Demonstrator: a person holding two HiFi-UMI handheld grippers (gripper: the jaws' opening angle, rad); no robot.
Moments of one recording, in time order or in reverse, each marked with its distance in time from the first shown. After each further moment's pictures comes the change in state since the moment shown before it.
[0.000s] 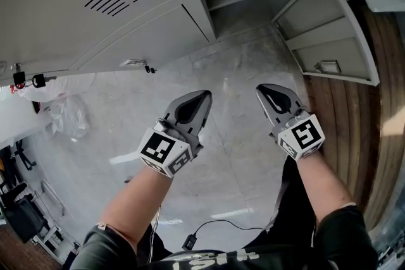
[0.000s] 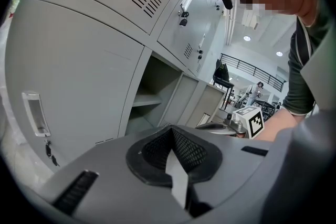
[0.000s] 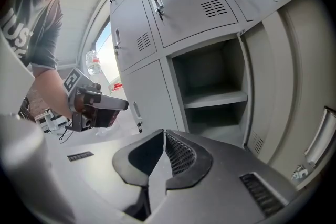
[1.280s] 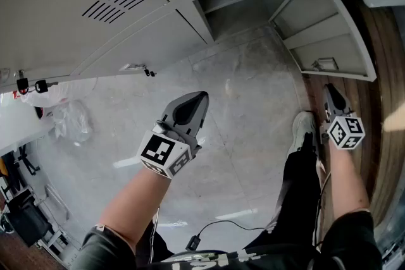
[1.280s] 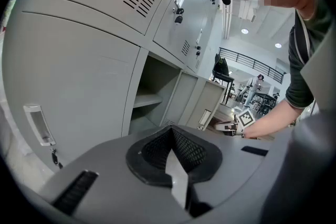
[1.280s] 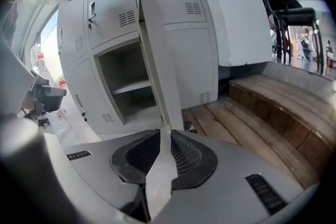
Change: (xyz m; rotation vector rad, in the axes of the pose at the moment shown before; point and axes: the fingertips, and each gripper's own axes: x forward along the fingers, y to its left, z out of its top) left arm -0.001 -0.001 0.004 0.059 0.036 0.016; right arm -0.171 -0.182 -0.087 0.222 0.116 -0.528
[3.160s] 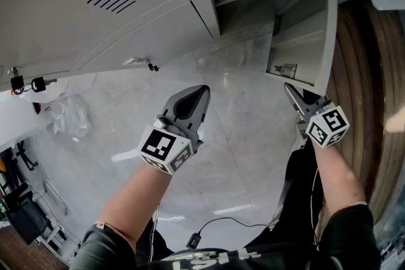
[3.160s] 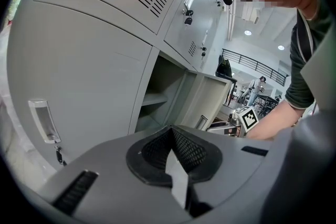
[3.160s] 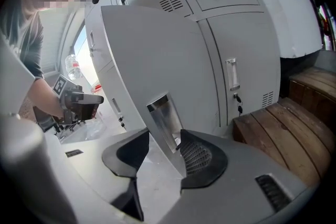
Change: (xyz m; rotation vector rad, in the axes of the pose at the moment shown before) left arm -0.004 0.025 -0.006 -0.025 -0.005 0.016; right arm 0.054 0.159 0.023 -0.064 -0.020 0.377
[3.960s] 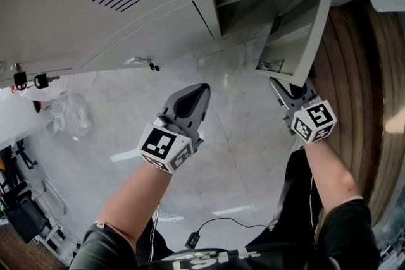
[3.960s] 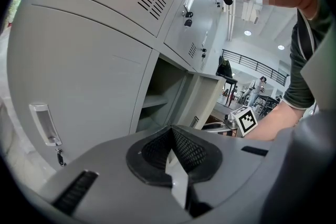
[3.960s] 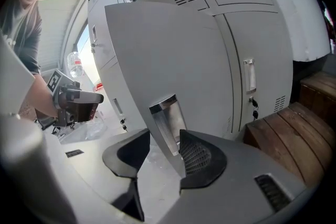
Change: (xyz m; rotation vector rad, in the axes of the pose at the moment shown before) left arm -0.001 0.000 0.006 0.001 -0.010 0.007; right arm 0.038 0.030 0.014 -0.032 -0.005 0.019
